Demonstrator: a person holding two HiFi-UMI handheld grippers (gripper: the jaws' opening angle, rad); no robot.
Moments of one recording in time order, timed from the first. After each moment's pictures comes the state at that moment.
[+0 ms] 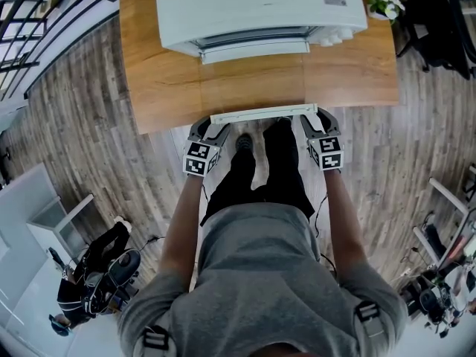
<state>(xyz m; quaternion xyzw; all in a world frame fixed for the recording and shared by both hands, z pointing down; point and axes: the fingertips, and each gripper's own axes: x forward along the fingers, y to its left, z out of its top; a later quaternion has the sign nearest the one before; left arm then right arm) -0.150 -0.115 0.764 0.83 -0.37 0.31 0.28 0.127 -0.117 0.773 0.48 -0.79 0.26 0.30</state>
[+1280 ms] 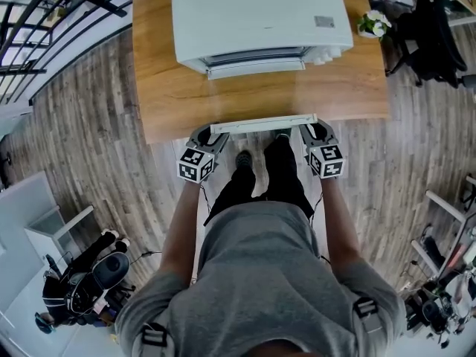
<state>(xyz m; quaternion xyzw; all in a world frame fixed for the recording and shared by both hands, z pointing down) -0.146 -0.138 0.692 0.86 -0.35 0.24 0.28 0.117 -0.139 0.705 0.49 -0.81 0.27 0.21</state>
